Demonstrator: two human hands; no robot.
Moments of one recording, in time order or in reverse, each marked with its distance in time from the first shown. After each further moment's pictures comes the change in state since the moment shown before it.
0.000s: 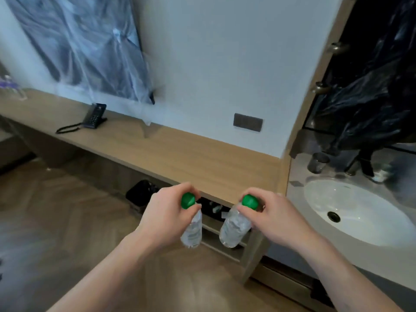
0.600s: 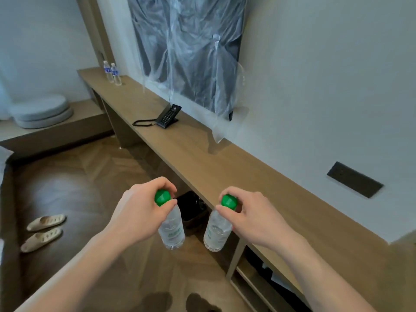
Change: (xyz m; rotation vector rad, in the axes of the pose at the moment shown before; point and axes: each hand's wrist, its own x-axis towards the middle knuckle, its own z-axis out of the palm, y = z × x) left_hand 0.133 -0.196 -0.133 0.111 0.308 -0.418; right_hand 0.306 -0.156 0.116 -0.038 -0.310 -0.414
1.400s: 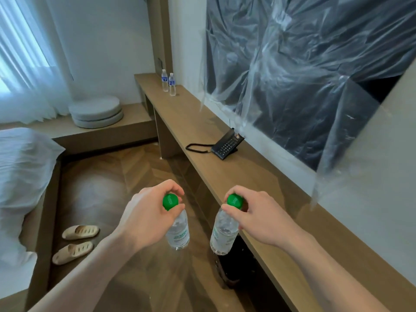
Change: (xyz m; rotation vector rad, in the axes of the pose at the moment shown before) left_hand 0.268 -0.251 -0.111 -0.052 0.089 -0.186; right_hand 0.393 -0.154 0.099 -0.035 -0.146 -0.181
